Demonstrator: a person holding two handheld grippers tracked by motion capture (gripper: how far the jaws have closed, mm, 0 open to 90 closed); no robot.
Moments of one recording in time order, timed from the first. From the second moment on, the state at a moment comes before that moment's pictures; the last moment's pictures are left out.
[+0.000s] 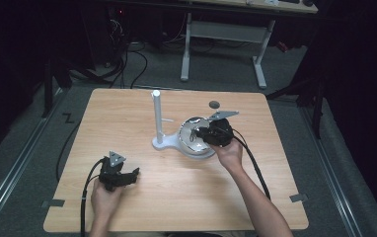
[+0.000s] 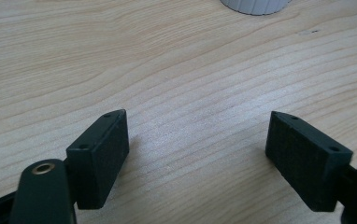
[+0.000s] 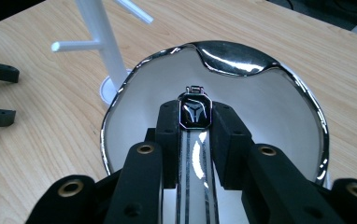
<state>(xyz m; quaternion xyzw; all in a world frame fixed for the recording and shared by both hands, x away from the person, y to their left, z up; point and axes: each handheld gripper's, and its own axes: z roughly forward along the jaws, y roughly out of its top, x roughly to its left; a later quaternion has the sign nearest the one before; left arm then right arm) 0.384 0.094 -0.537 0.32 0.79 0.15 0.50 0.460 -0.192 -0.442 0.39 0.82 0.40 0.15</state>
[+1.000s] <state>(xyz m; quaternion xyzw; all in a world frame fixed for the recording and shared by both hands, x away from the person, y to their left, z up) 0.382 0.094 -0.537 0.32 0.79 0.15 0.50 0.468 -0.189 -0.452 0.41 0.81 0.37 0.17</state>
